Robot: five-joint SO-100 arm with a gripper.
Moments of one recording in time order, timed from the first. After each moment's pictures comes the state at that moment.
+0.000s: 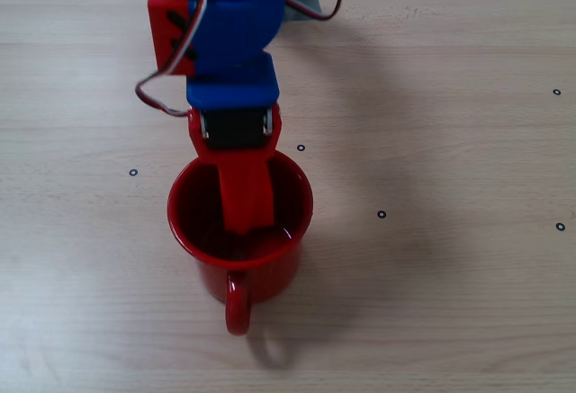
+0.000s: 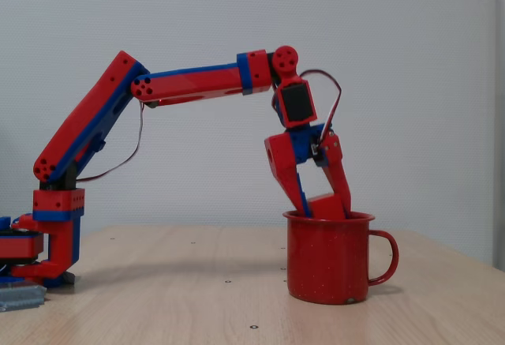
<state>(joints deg) -2.1 52.7 42.5 83.1 -3.0</state>
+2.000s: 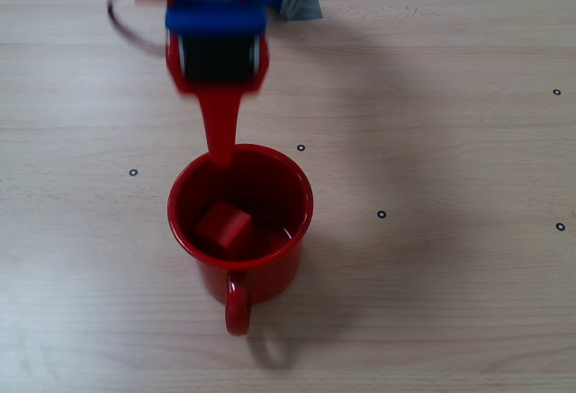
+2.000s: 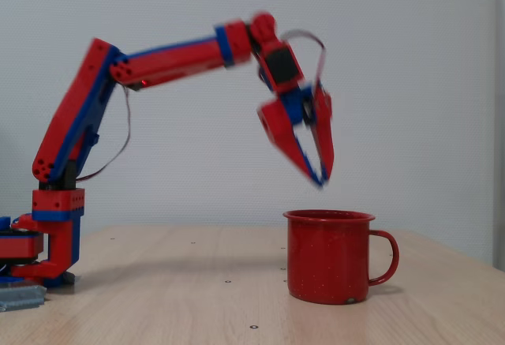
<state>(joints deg) -0.9 67.8 47.9 79.1 -3.5</state>
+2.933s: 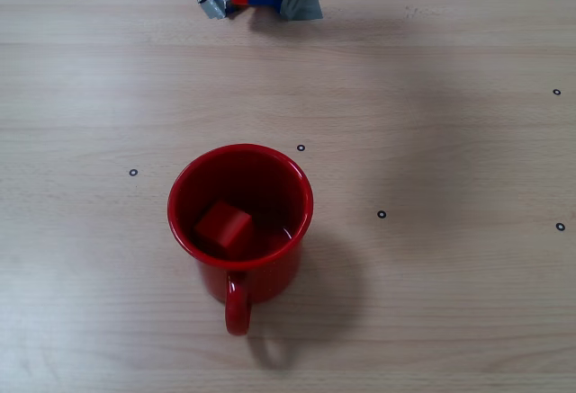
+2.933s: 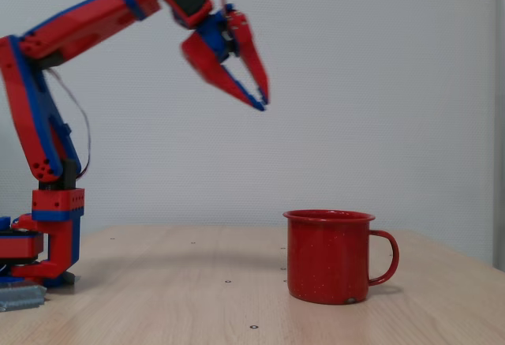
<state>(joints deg) -0.8 111.3 80.2 76.2 -1.8</state>
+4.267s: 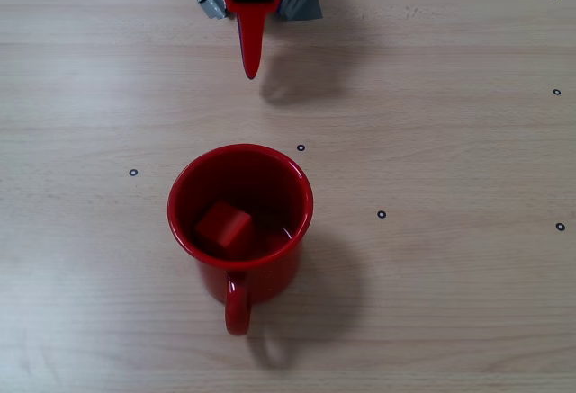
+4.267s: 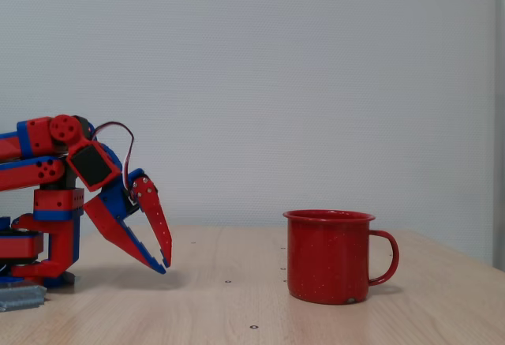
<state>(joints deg) -4.1 187.6 176.7 64.4 -3.6</state>
